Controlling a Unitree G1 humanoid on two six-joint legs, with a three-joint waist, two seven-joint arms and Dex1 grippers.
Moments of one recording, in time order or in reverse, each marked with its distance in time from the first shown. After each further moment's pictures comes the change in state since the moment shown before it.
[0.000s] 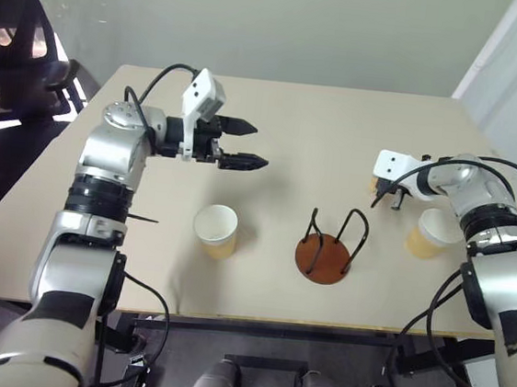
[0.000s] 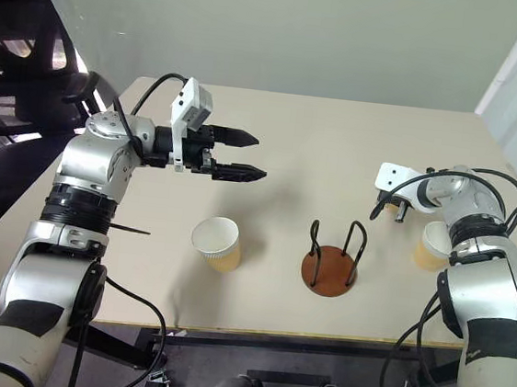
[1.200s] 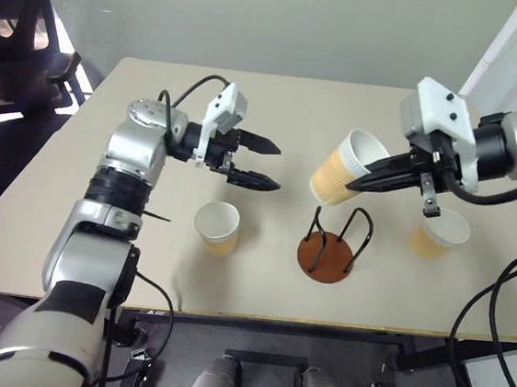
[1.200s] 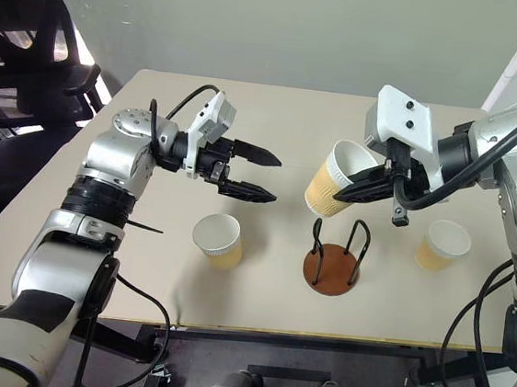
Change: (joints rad) left arm -0.083 -0.043 -0.096 0.080 -0.008 -0.061 -0.280; right arm 0.202 -0.303 -0.200 -1.610 0.756 1.190 0.539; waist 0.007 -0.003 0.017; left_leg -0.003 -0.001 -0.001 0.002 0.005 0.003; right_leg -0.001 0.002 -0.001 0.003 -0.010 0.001
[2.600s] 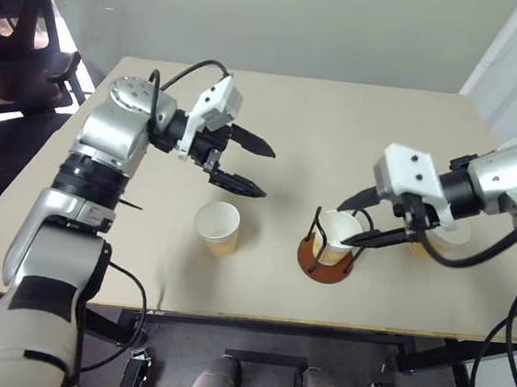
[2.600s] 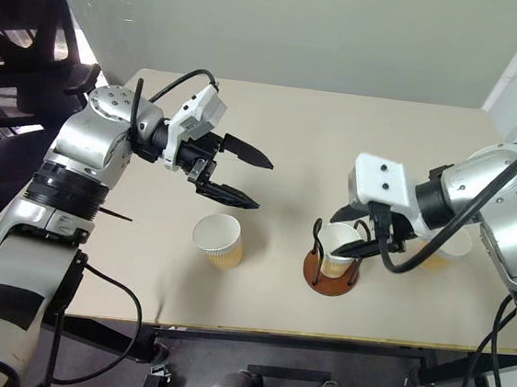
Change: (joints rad) left arm -0.003 0.173 -0.169 -0.118 -0.122 -0.031 -0.018; right arm 0.137 -0.063 0.065 -0.071 0.100 -0.092 -0.082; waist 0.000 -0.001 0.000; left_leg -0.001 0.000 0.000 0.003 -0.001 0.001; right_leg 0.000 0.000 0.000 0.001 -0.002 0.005
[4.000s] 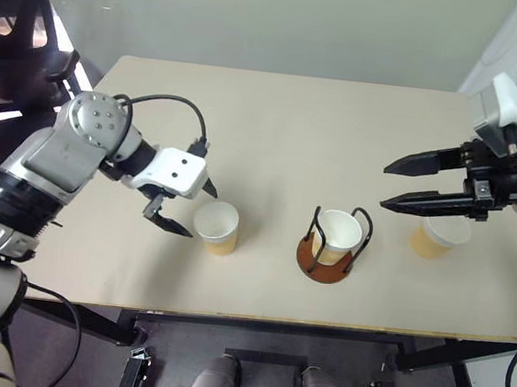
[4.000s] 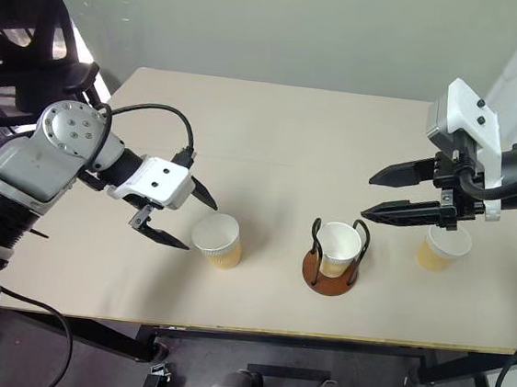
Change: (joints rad) left arm 0.146 0.343 -0.216 -0.256 0.198 -0.332 -0.002; right arm -0.009 -0.184 -0.206 0.040 0.292 0.181 -0.106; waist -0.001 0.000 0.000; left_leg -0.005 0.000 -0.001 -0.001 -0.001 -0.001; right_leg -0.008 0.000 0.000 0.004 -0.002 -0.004
